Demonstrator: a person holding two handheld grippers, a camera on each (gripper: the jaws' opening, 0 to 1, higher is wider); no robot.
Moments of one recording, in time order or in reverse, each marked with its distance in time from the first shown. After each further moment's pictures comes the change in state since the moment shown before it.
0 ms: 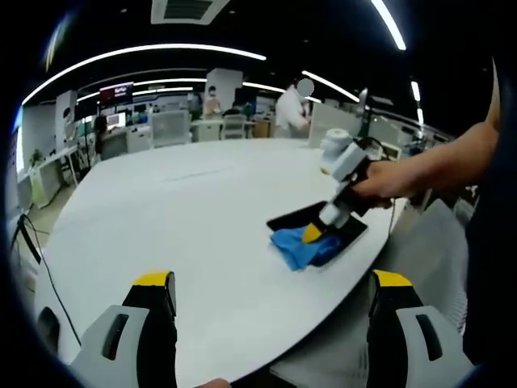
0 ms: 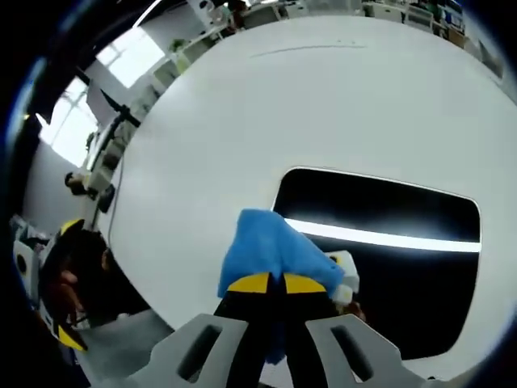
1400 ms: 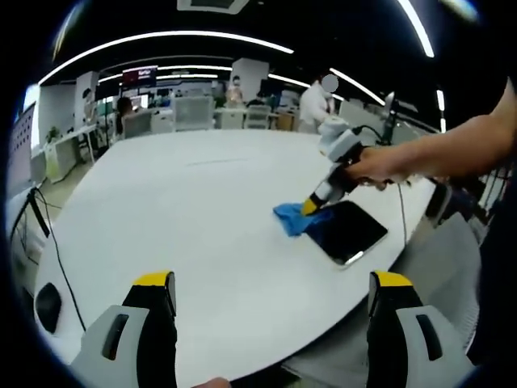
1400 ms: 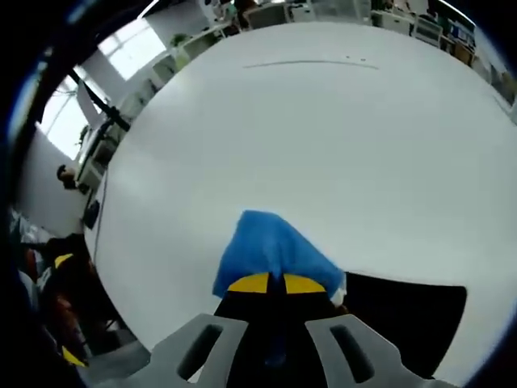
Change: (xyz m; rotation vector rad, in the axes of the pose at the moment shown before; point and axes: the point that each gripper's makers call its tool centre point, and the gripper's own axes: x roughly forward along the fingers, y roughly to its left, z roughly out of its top) left arm -0.001 0.034 -0.010 -0.106 0.041 0.099; right arm 0.025 -0.023 0.075 -0.047 0.002 -0.048
